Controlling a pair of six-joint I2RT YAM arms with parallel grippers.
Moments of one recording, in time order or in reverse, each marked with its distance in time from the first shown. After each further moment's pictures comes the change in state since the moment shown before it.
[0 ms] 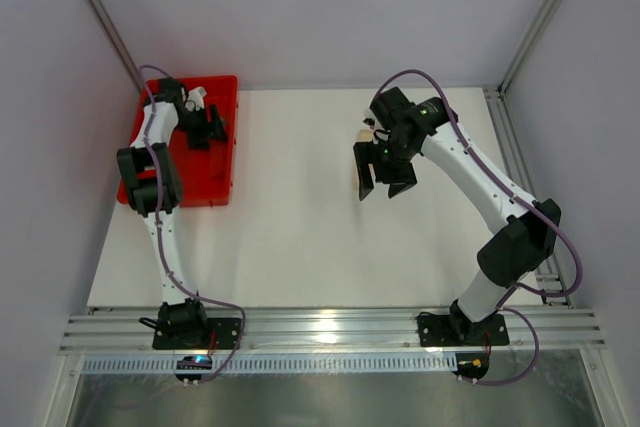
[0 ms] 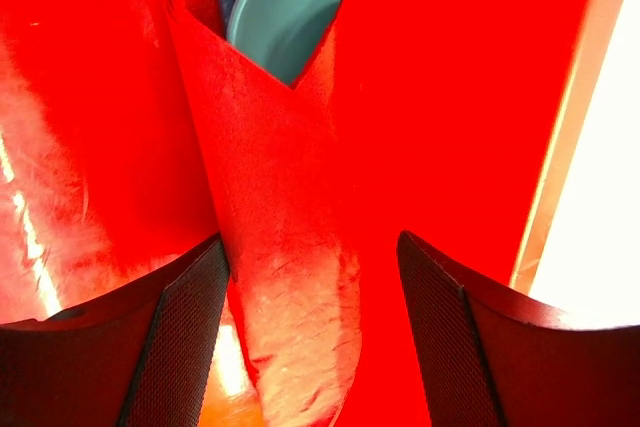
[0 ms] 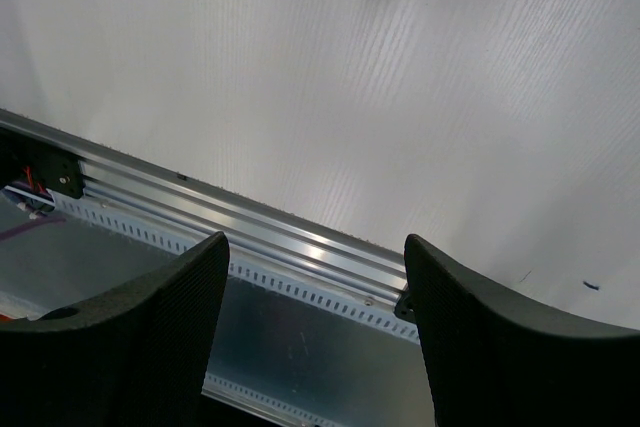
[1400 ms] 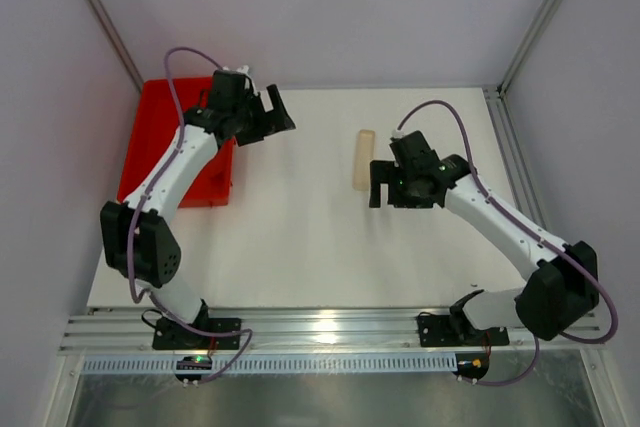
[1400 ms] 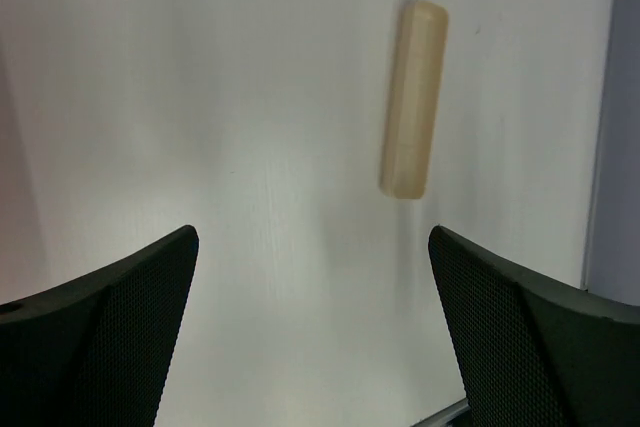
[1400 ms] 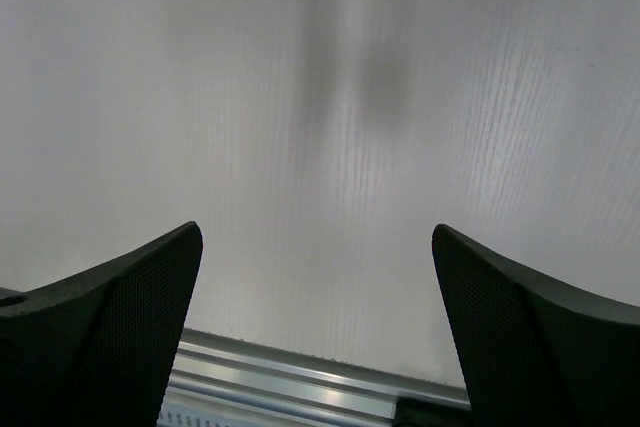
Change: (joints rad) left arm -0.437 -0.696 -0.481 0.230 -0.284 -0.472; right arm -0.008 -0.282 -0.517 0.460 0.220 0.123
